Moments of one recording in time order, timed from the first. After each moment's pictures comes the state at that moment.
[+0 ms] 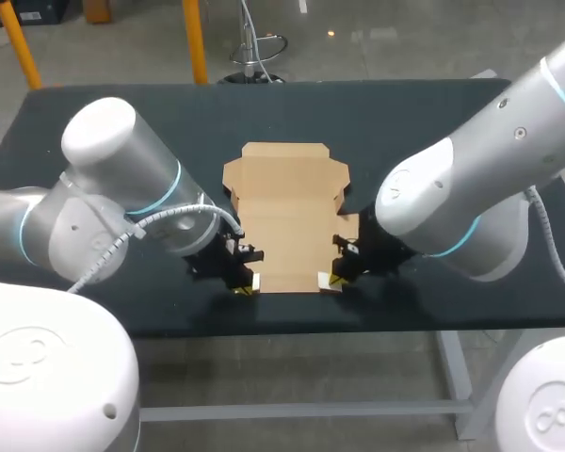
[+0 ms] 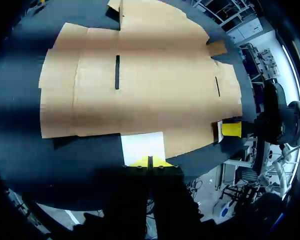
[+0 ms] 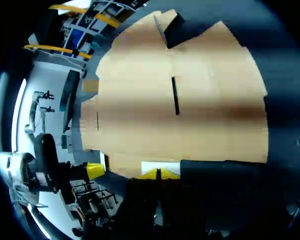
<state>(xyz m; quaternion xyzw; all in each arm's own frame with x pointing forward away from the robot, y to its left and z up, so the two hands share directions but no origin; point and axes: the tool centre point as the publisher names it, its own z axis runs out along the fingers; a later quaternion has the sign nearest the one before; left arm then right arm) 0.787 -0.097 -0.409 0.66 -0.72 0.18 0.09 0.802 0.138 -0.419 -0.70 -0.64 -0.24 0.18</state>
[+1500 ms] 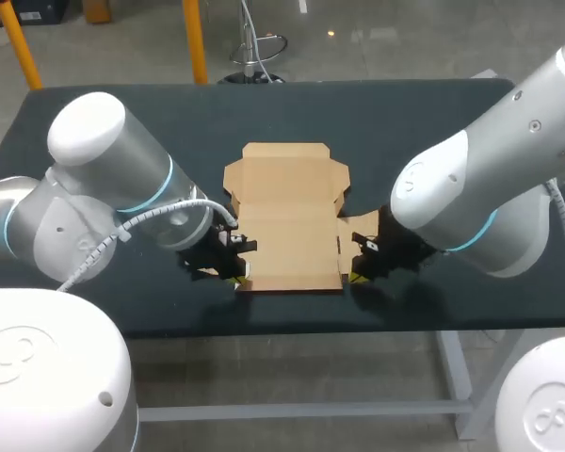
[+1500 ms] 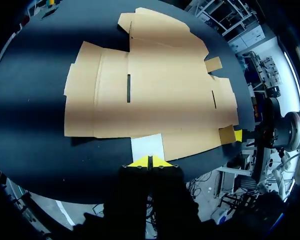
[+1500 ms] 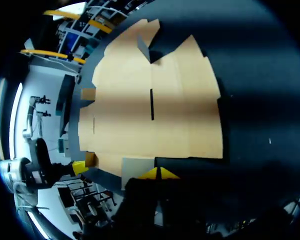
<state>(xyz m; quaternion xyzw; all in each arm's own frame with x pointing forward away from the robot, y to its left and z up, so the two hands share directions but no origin) 0.795 -0.084 -0.382 0.68 -0.70 0.20 0.07 0.802 0.100 -0.409 -0.72 -0.64 -0.23 0.17</state>
